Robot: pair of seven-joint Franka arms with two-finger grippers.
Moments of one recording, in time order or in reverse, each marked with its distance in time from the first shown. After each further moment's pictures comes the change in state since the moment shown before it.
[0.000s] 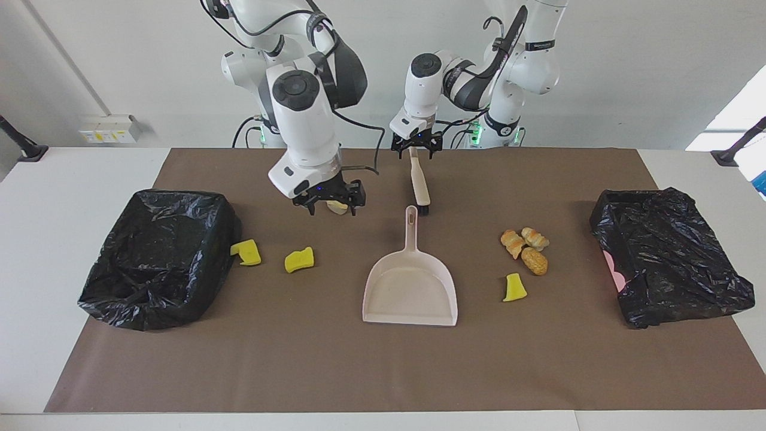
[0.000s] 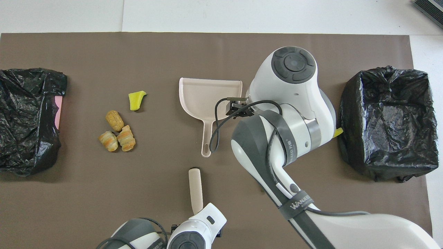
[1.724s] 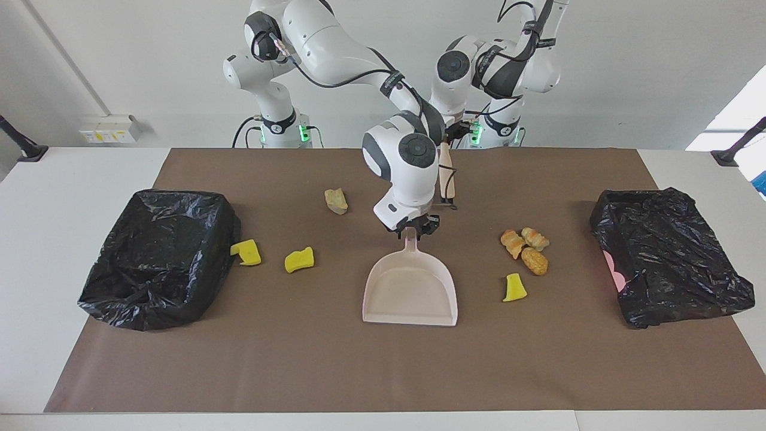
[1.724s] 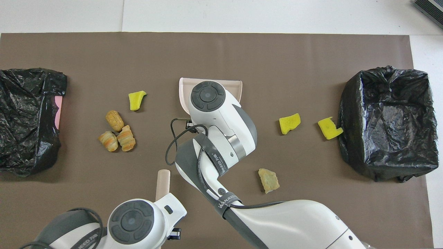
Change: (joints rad) left arm 0.229 -0.211 0.042 0.071 -0.002 -0.520 0.245; right arm 0.164 0.213 0.000 0.096 0.007 0.083 0.171
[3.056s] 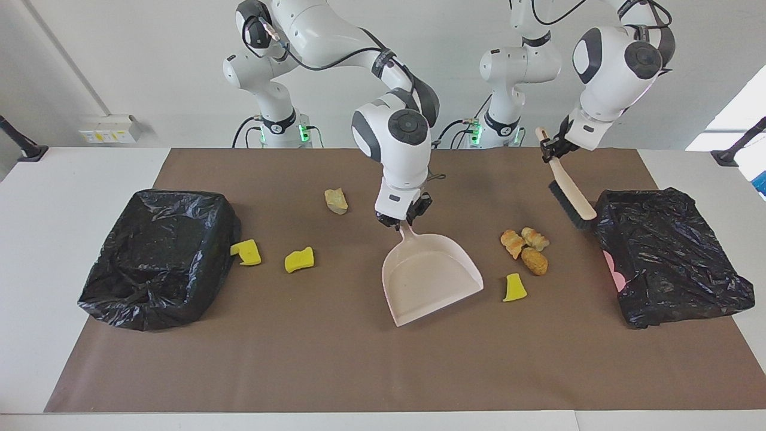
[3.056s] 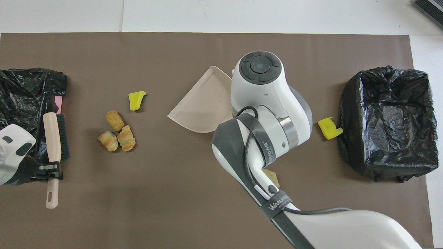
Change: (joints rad) left arm 0.774 0.141 0.007 0.200 0.115 0.080 0.514; right arm -0.127 -0.183 -0.016 -0.038 -0.065 -0.230 -1.166
